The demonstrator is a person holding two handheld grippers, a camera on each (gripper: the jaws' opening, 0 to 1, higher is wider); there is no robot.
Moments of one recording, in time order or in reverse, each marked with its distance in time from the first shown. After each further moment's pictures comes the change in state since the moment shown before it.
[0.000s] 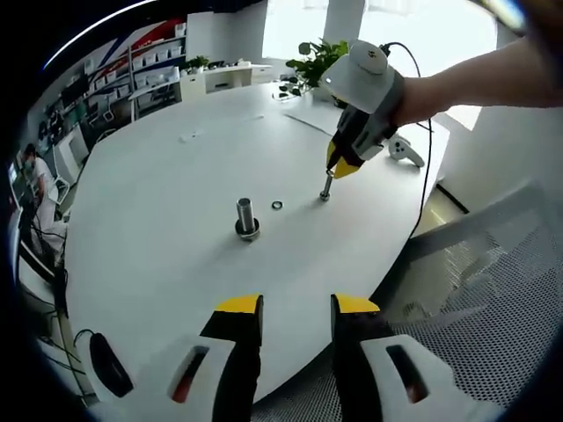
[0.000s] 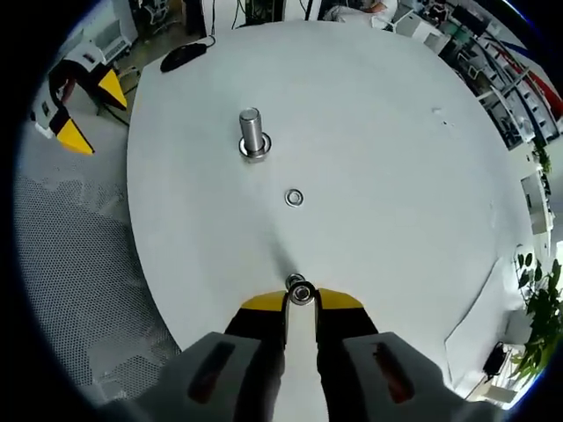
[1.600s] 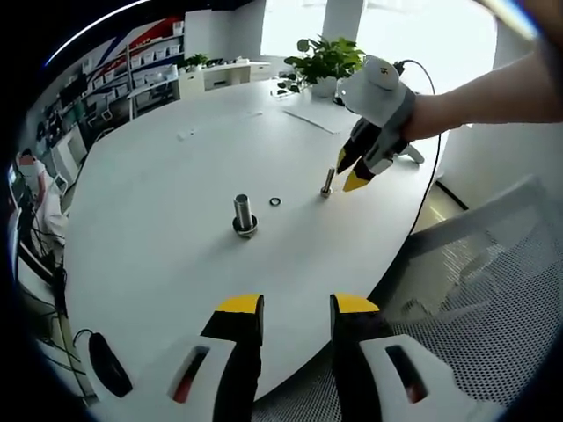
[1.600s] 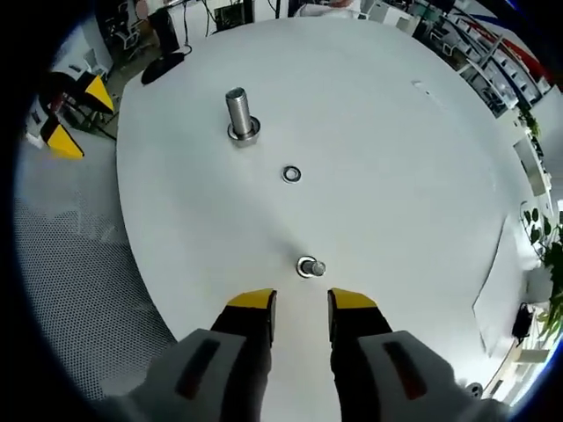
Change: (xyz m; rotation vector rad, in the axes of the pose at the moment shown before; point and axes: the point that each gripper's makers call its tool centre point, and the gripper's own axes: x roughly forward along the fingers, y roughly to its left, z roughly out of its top) left arm 0.001 -0.003 -0.002 0.008 0.009 -0.003; right arm 0.000 0.018 -0.022 0.173 -0.055 -0.023
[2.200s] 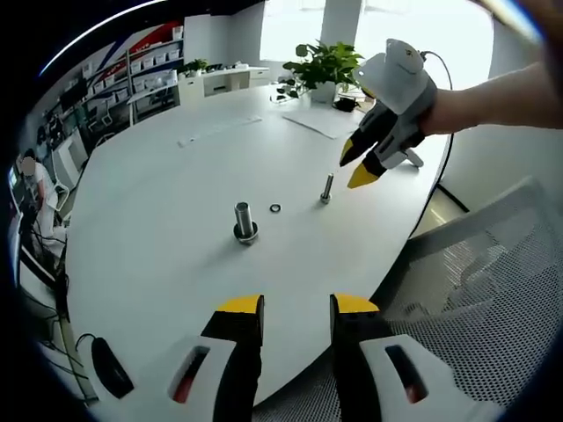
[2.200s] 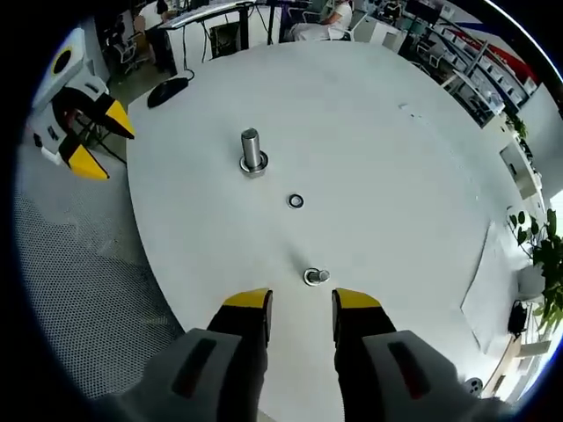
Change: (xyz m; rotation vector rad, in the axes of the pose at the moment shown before) left arm -0.002 0.001 0.005 0.010 -0.021 0.006; right arm -0.026 0.006 0.021 0.008 -0.076 -0.034
